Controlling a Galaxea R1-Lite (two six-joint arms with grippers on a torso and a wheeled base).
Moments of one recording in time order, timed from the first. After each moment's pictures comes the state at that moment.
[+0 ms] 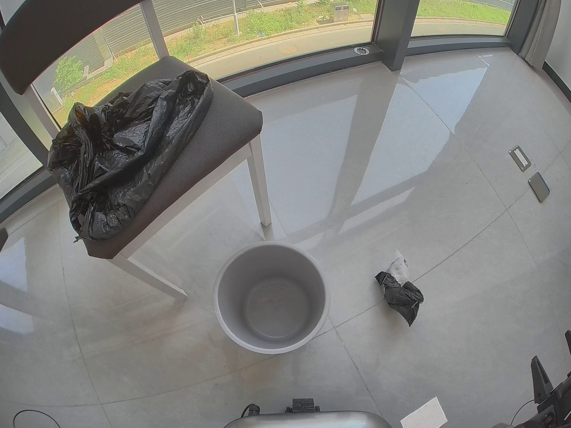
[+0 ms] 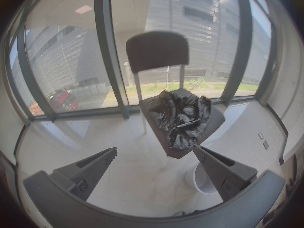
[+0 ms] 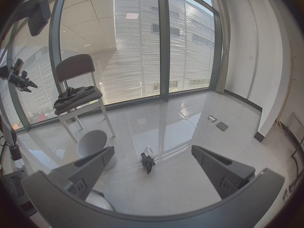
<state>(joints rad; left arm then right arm) 0.06 0.68 -0.81 0.33 0.16 -0.17 0.00 0.02 -0.02 0.00 0.04 0.00</state>
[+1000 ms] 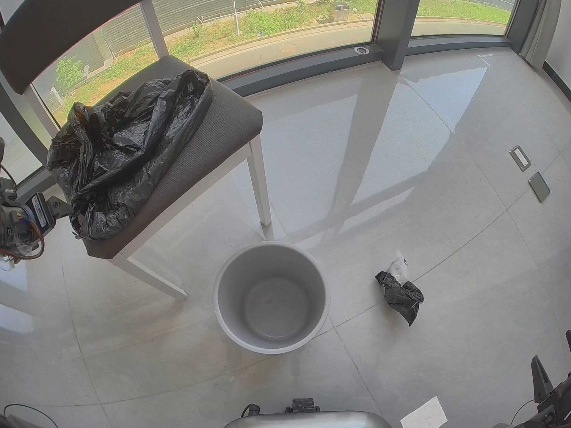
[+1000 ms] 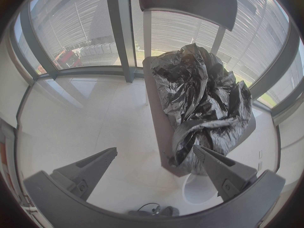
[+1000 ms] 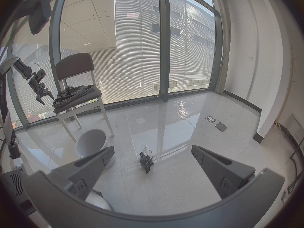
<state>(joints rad) 0.10 1.29 -0.99 0.31 0.09 -0.48 0.00 0.02 -0.02 0.00 0.03 -0.01</state>
